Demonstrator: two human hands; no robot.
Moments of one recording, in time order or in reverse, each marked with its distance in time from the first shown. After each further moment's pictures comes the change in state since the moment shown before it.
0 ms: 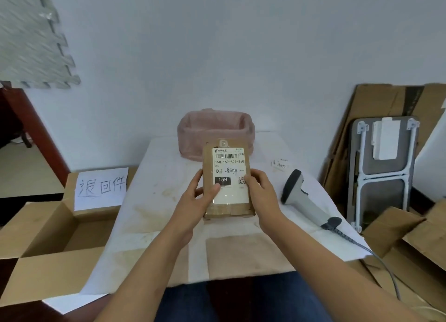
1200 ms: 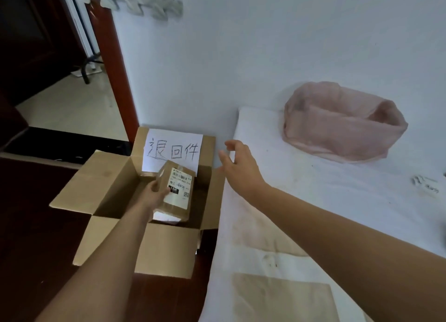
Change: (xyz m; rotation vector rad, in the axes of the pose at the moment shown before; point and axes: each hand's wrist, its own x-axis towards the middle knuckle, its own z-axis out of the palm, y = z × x) left_hand 0.108 -0.201 -0.377 -0.051 0.494 -0.554; right_hand 0.059 0.040 0.335 -0.598 -0.414 -0.199
